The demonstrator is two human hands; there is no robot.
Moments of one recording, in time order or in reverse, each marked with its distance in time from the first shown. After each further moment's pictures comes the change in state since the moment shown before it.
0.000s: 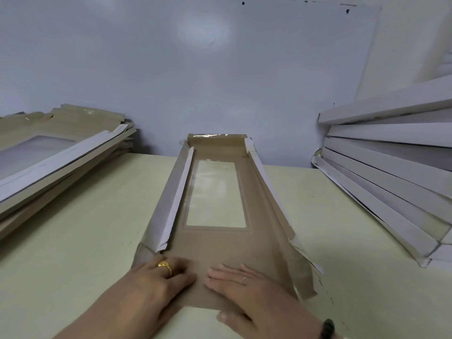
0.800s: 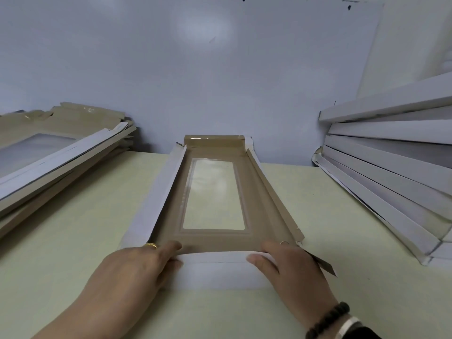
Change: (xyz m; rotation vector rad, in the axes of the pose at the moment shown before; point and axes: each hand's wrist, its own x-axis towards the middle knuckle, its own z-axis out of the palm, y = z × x) left_hand 0.006 0.003 -0.021 0.092 0.032 -0.400; right_hand -0.008 0.032 -0.003 -0.001 0.423 0.457
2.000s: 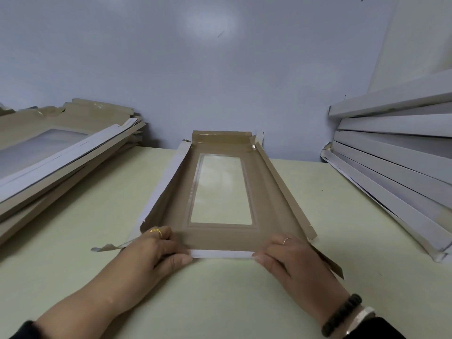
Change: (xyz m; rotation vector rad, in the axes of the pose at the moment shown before) left_hand 0.003 -0.024 0.013 -0.539 -0.192 -0.024; right_hand 0.002 -0.001 -0.002 0.062 -0.065 -0.240
